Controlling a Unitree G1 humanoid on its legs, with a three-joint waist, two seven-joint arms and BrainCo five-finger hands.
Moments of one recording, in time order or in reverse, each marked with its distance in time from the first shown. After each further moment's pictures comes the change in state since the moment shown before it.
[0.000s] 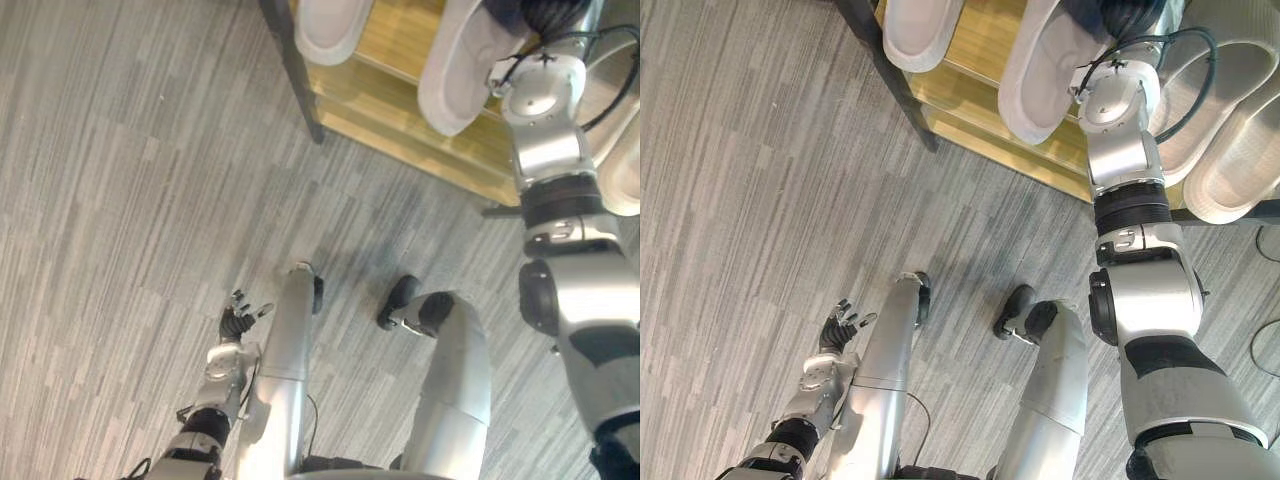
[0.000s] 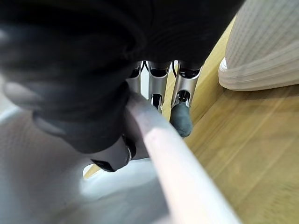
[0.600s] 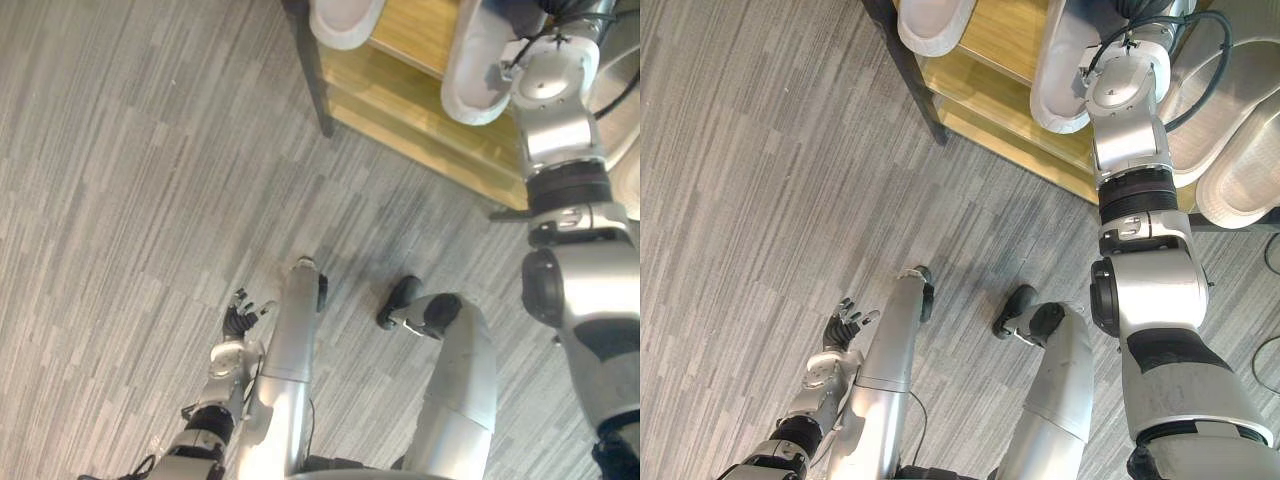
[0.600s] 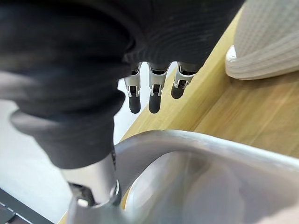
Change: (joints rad) left arm -0.009 -0.011 0.001 0.004 -0.022 0.001 0.000; right arm -0.036 -0.001 -0.003 0.033 0.036 0.003 -0.019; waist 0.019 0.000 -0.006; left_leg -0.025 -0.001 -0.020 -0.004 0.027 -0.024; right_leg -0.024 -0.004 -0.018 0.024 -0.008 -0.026
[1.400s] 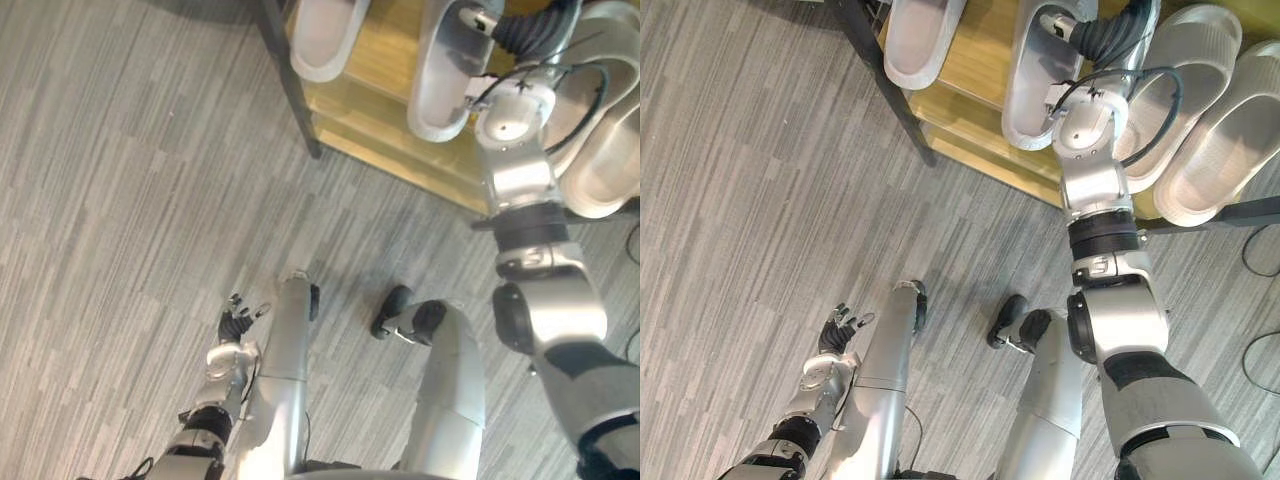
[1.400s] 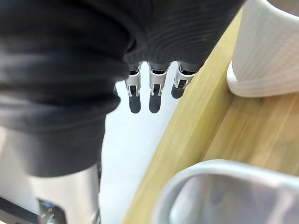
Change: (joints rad) left arm -0.005 0.000 0.042 0.037 -0.018 0.014 0.000; right arm 0.222 0.143 -0.050 -0.282 0.083 -0.047 -0.042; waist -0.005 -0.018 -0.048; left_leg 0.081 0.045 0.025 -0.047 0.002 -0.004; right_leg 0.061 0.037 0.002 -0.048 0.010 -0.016
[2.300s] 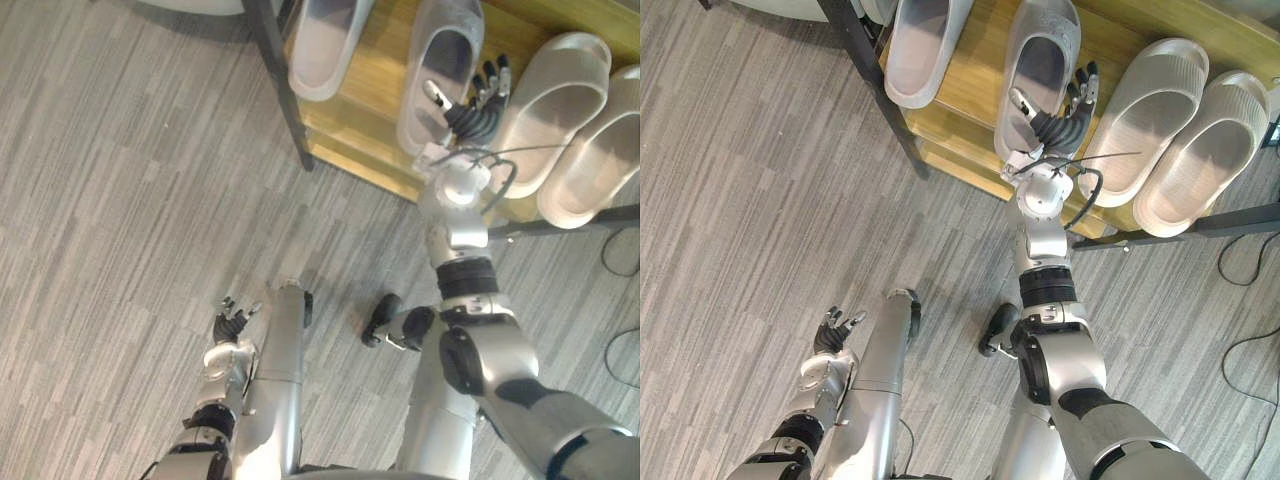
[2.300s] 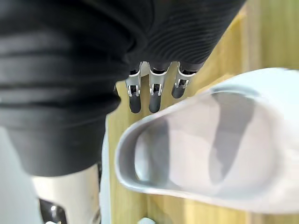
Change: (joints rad) left arm -0.018 -0.045 0.126 0.022 -0.002 0.016 -0.002; right arm 0.195 0.283 -0.135 -0.034 0.292 -0.087 0.070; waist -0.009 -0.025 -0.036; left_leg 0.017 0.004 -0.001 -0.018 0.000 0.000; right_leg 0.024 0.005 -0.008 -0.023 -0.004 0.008
